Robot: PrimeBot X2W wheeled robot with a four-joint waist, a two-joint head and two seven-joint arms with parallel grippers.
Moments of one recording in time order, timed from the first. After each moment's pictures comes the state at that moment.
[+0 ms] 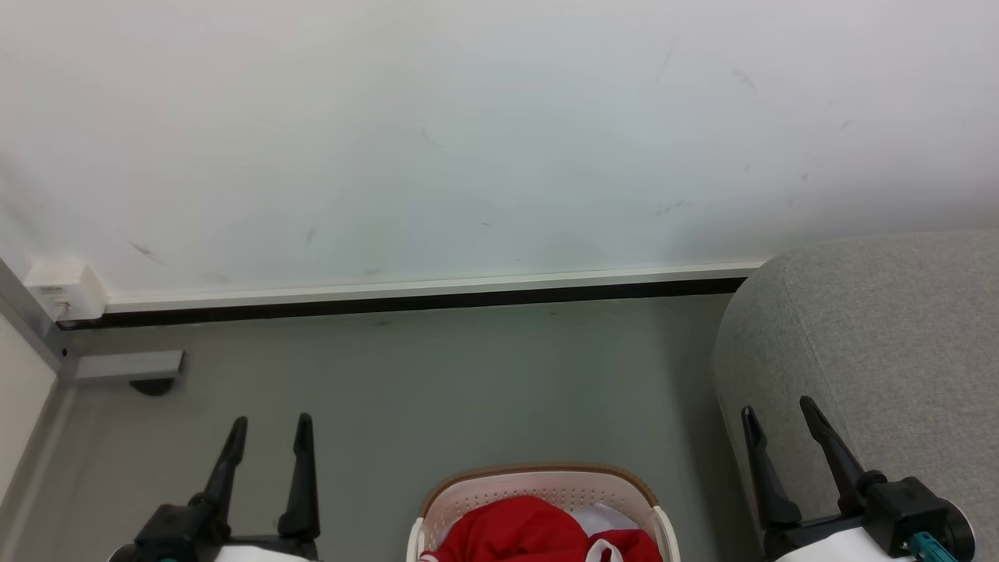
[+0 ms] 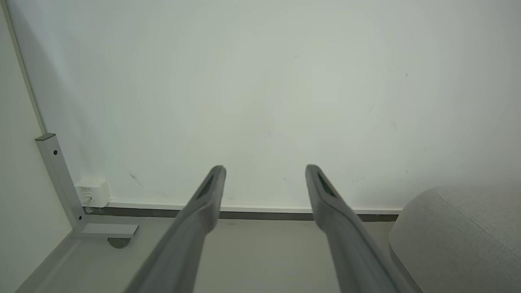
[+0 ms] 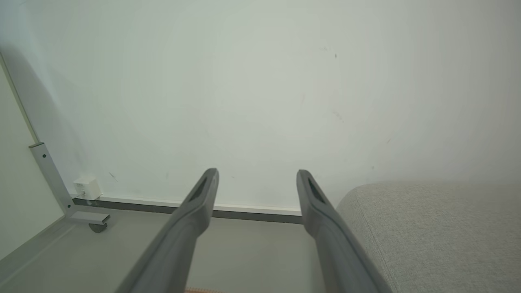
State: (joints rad) left arm -0.01 0.05 0.00 0.10 -0.13 -0.05 -0.26; right arm -0.11 -0.05 0.13 0.25 0.21 0.13 -0.26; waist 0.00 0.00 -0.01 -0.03
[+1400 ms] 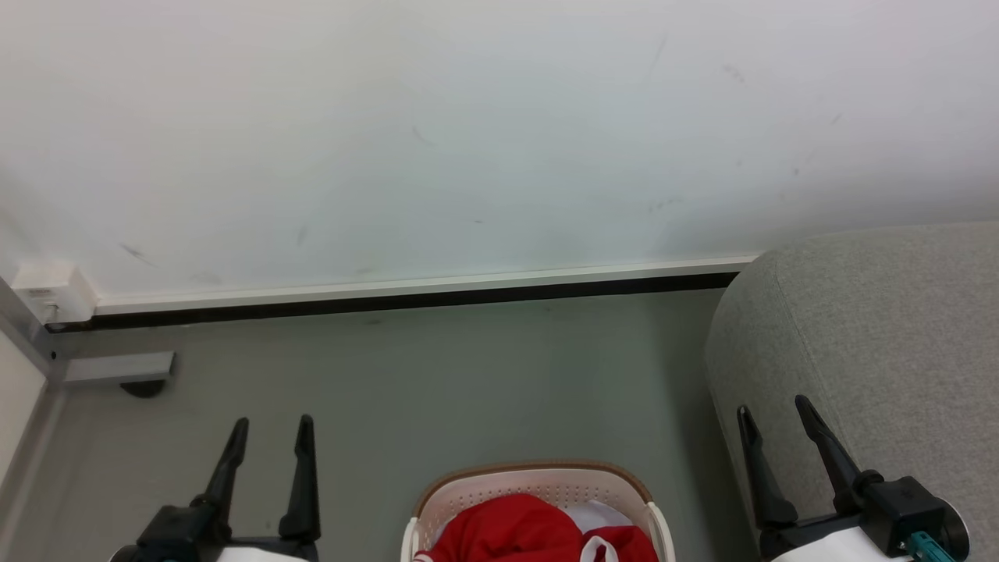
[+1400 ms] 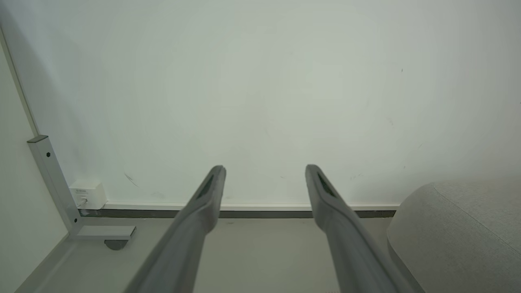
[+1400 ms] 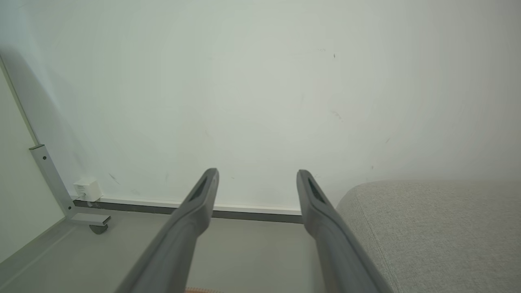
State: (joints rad) left arm -0.01 0.05 0.00 0.11 -0.11 -0.05 -0.26; right arm -0.11 -0.05 0.14 0.26 0.22 0.13 -0.26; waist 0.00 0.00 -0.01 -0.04
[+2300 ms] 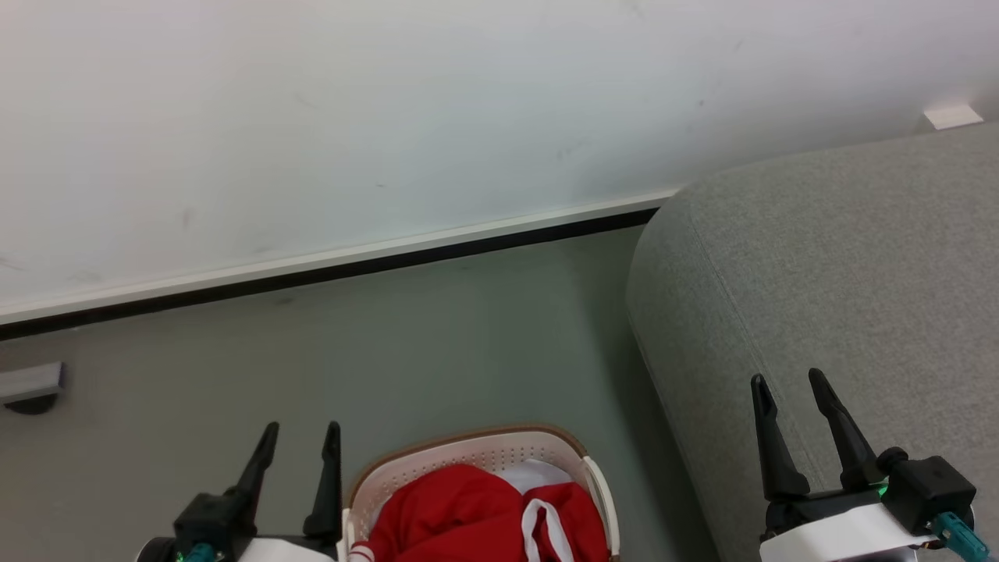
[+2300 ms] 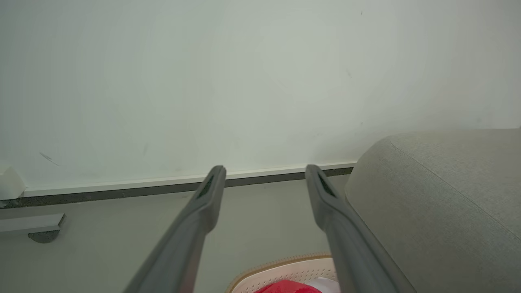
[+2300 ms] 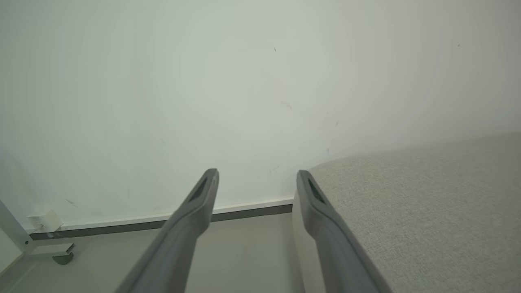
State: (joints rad) left arm -0.06 0.05 -0.03 0.22 -0.11 -0.07 -0.26; right arm -0.14 -0.05 0.13 0.23 0.31 0.13 -0.26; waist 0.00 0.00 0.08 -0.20
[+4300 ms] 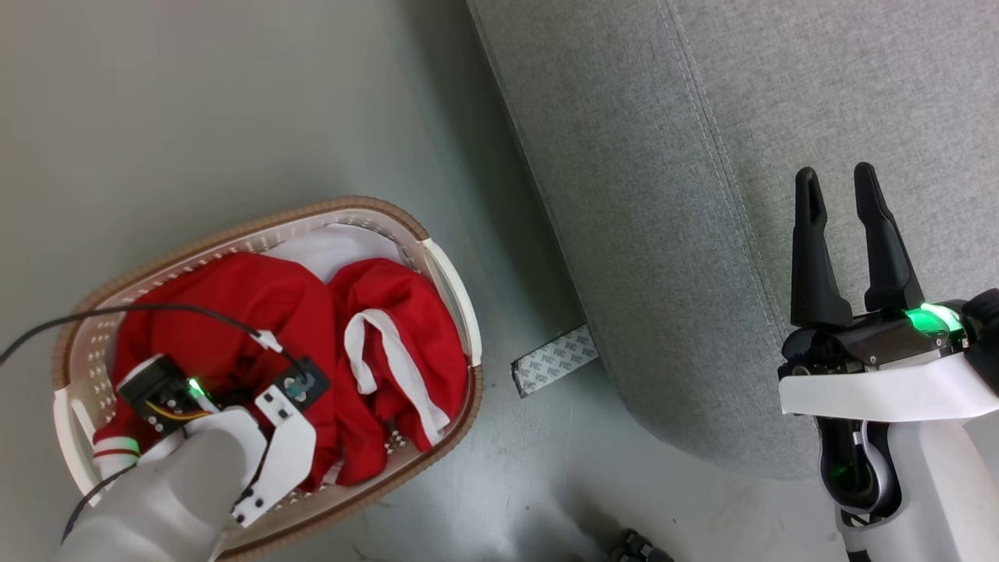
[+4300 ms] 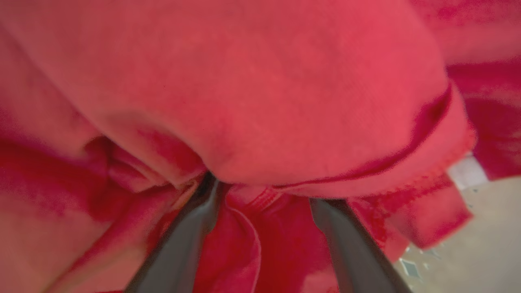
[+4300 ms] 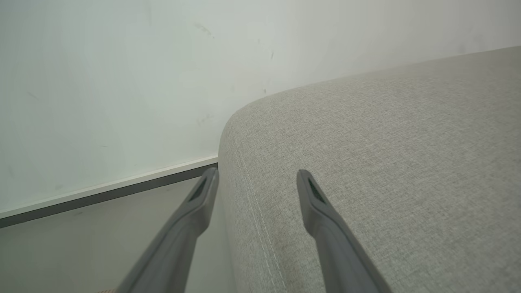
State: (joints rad) left arm -0.88 0.29 -1.02 1.27 -0.12 -0.13 0.07; right arm -0.43 -0.05 0.15 0.07 0.54 0.13 -0.26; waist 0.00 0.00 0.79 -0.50
